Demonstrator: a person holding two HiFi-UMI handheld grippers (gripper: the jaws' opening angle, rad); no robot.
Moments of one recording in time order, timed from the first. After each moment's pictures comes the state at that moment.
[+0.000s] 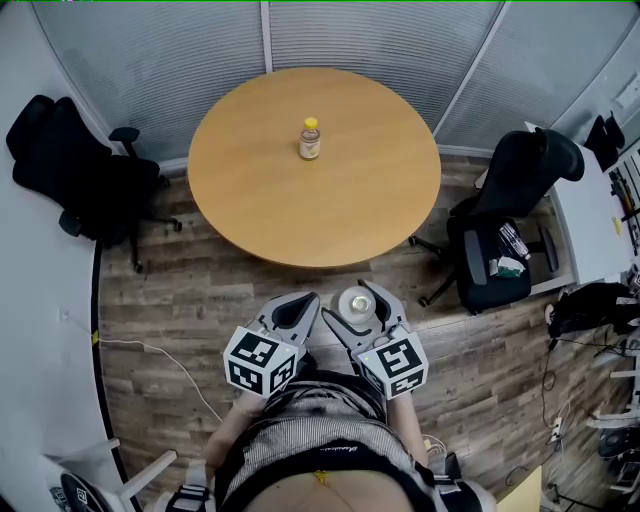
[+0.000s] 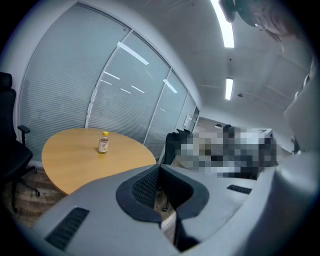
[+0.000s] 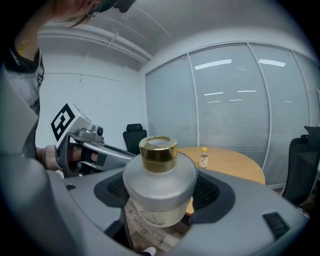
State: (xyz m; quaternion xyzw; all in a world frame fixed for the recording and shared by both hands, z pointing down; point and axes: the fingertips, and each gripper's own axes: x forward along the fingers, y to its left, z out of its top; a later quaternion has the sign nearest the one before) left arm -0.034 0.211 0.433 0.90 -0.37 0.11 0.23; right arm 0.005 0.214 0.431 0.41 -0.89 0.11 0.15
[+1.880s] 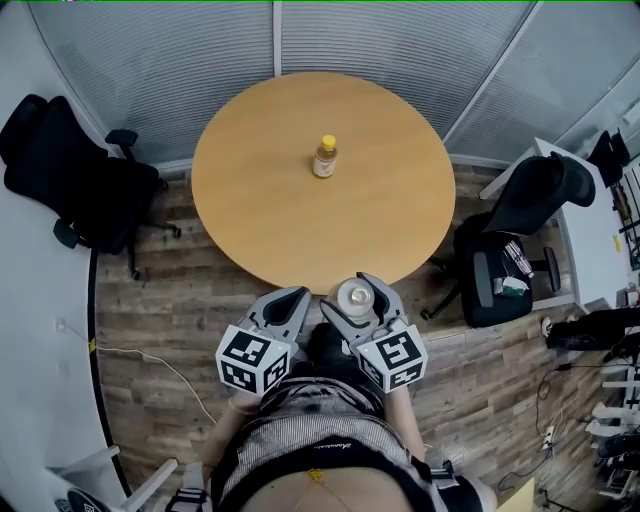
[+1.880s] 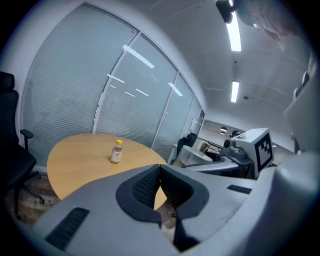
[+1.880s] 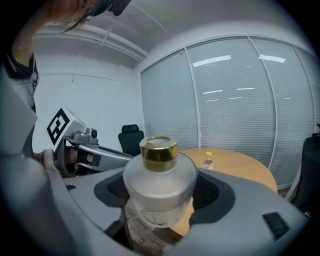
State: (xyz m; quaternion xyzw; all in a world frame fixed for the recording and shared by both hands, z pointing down) left arm -0.096 0.112 0.437 0.89 -0.39 0.10 0.22; right arm -0.042 0.109 0.437 0.41 -0.89 0.12 0.15
